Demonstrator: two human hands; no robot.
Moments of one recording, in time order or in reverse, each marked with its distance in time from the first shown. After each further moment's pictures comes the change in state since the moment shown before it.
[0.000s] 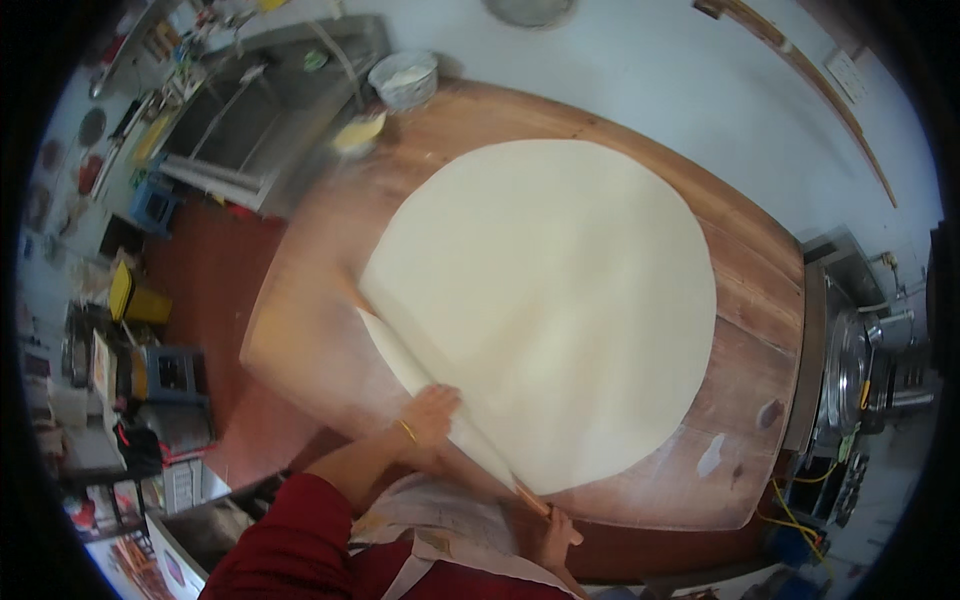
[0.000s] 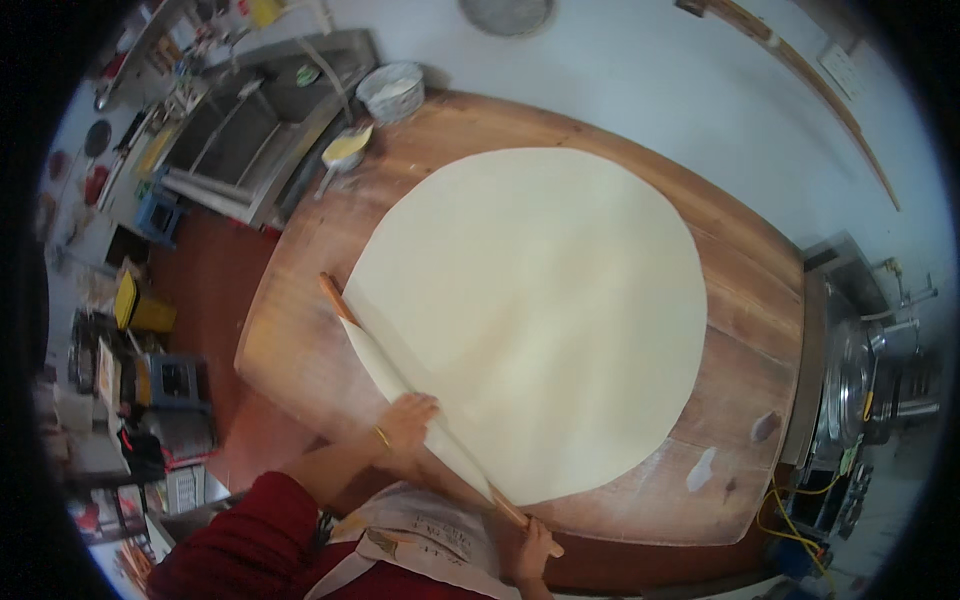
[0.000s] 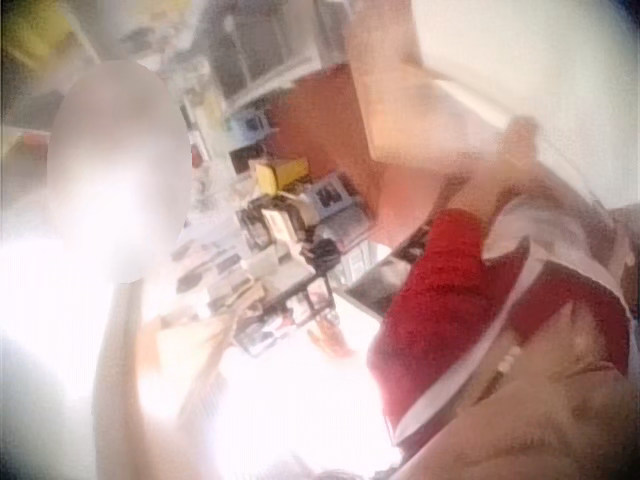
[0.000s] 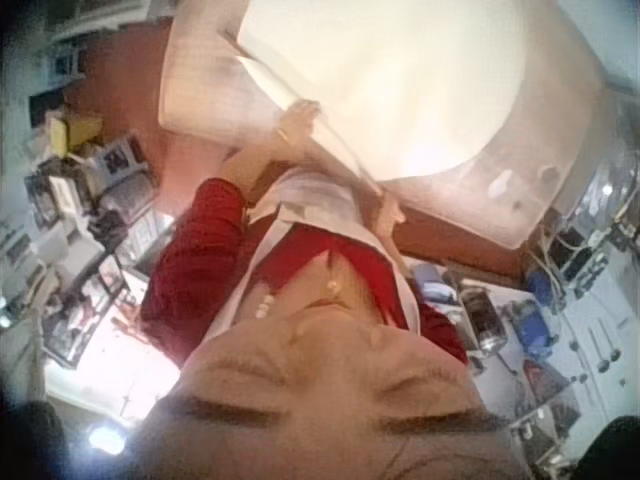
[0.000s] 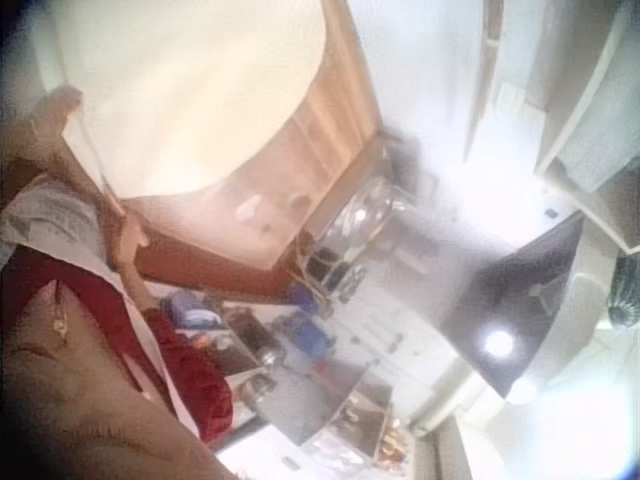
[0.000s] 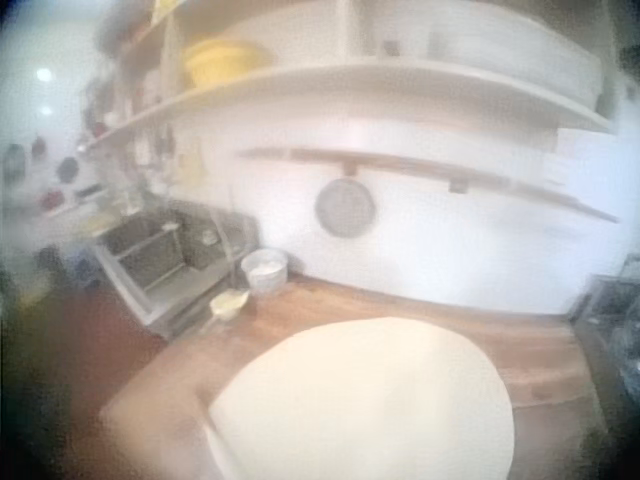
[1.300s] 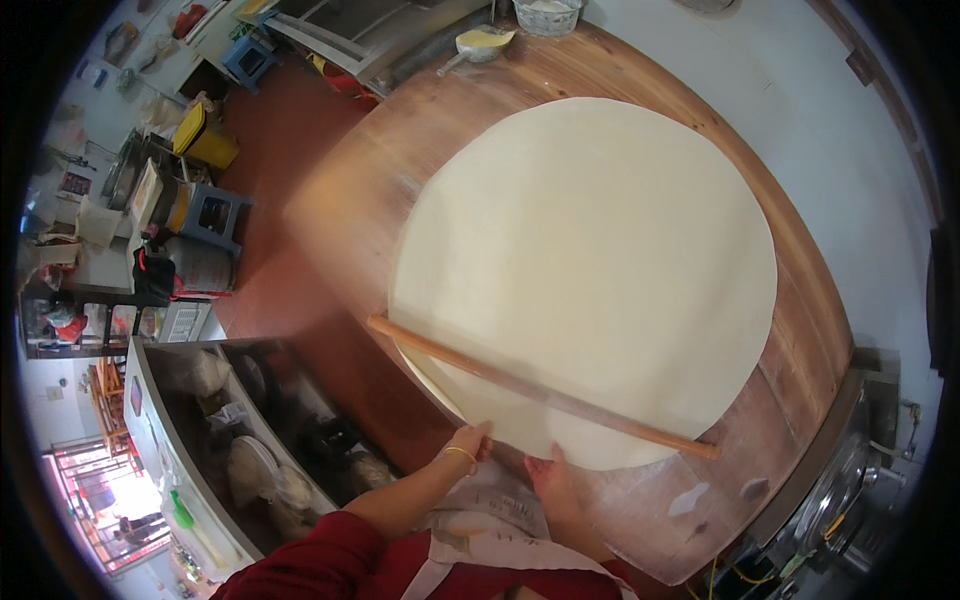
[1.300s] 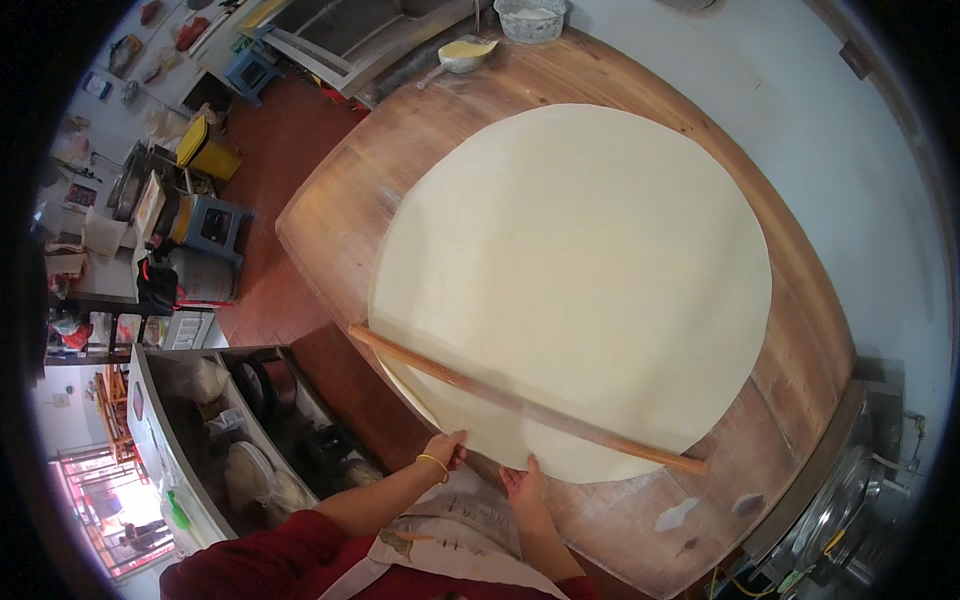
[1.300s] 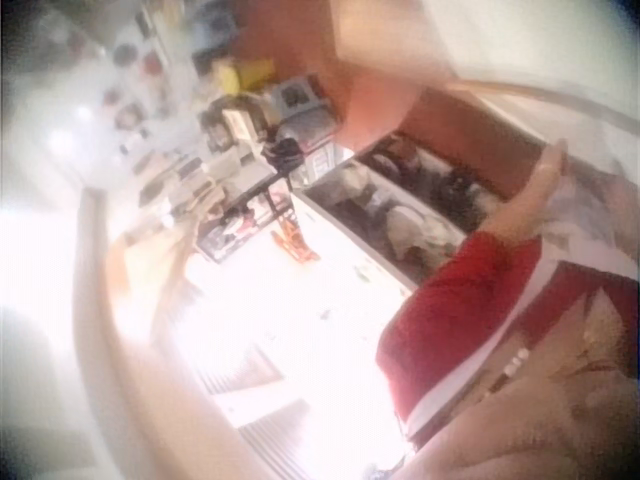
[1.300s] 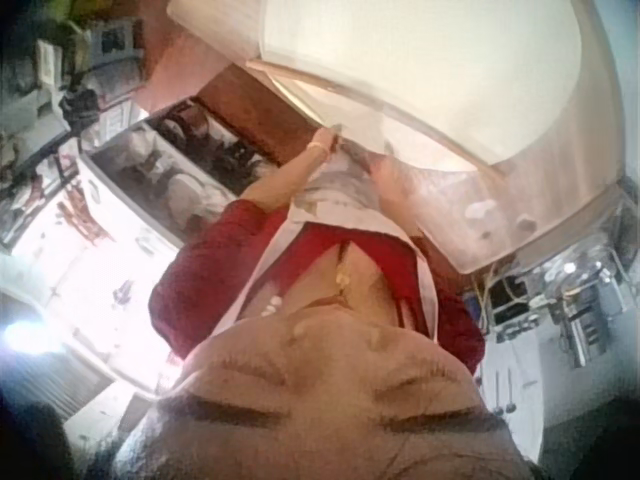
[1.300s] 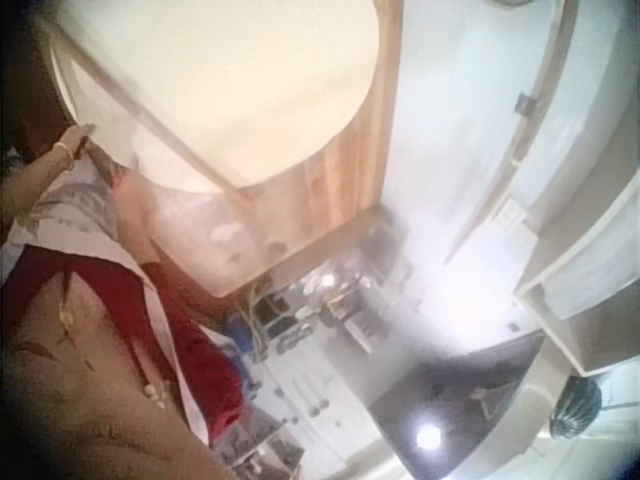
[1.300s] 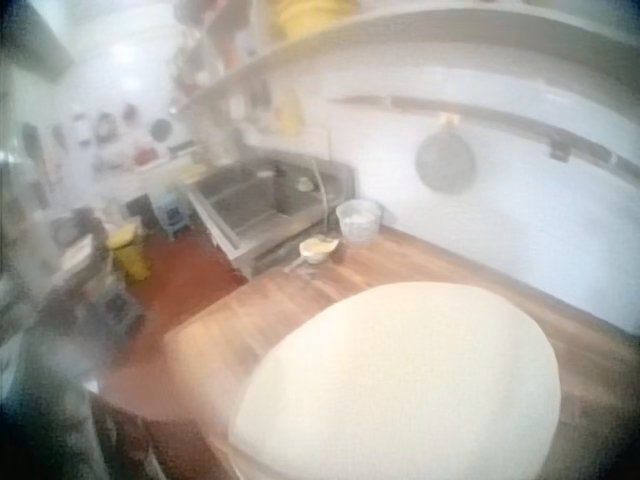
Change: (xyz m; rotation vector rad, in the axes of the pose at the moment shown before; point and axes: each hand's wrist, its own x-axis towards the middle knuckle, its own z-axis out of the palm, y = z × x) left_hand 0.003 0.220 0.060 -2.290 0.312 -1.438; right_hand 0.125 0.028 -0.031 1.260 -0.351 1.039
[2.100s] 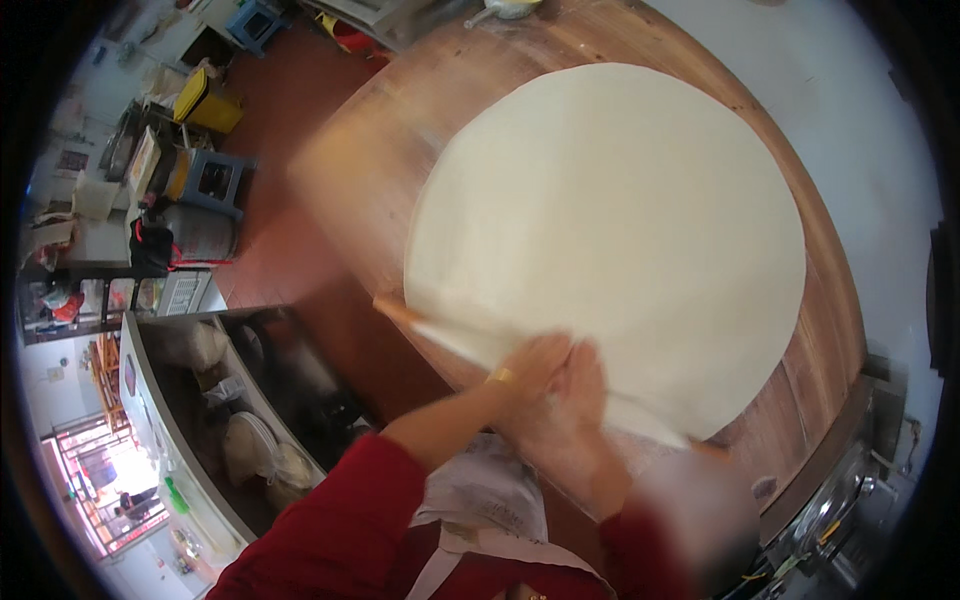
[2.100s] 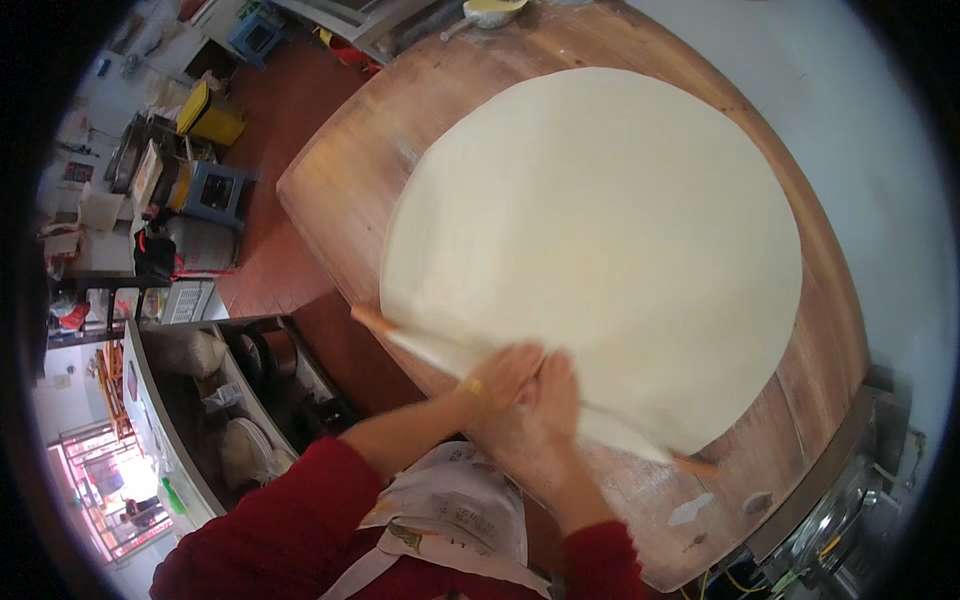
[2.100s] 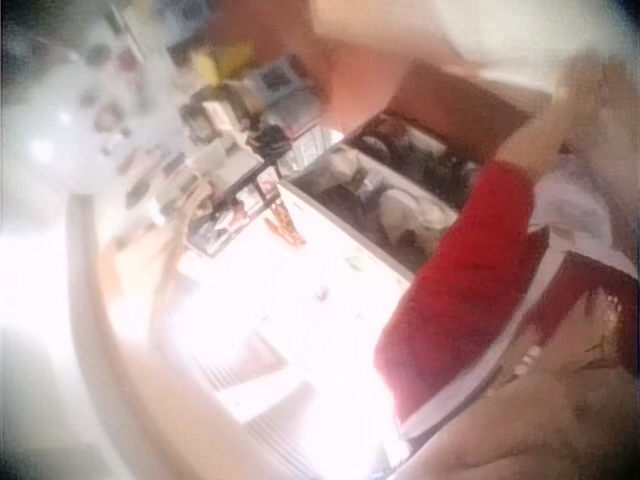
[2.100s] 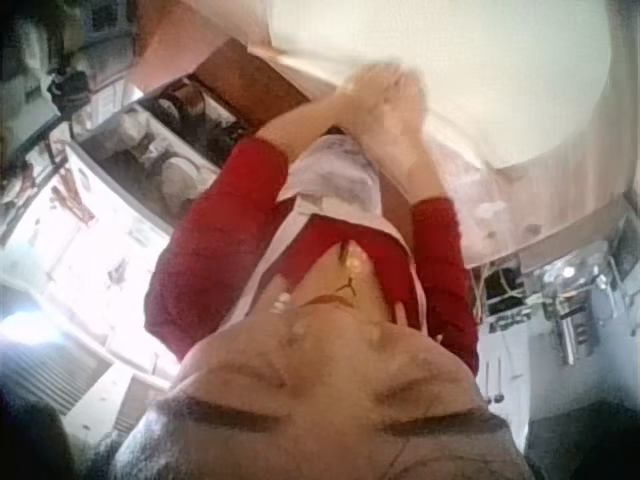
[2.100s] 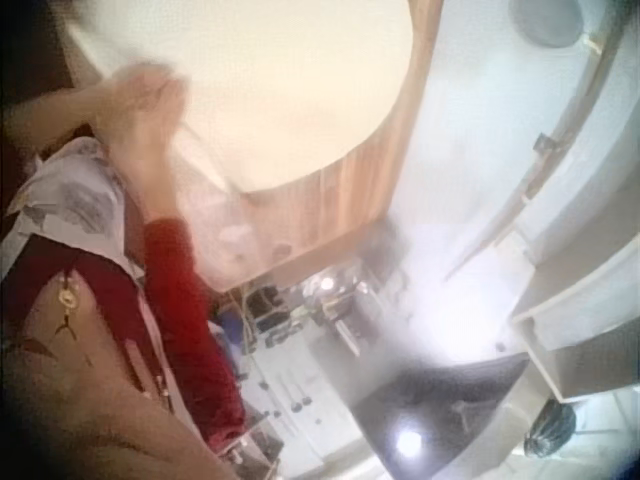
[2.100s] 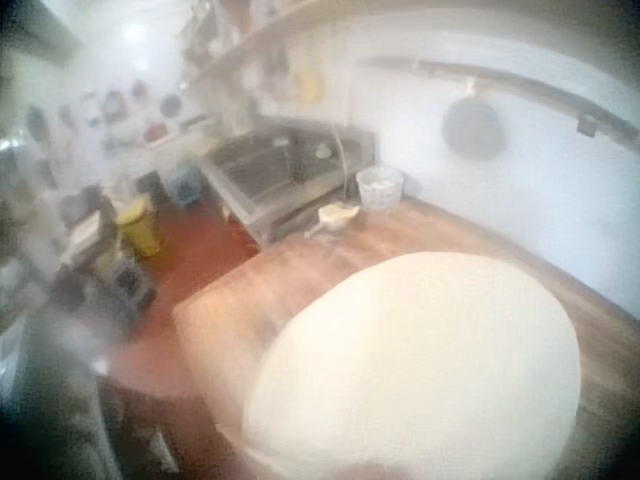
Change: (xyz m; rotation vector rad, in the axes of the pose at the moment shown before) left_hand 0.023 0.107 0.060 1.710 -0.258 1.013; right_hand 0.006 -0.042 0.088 -1.961 -0.066 -1.392
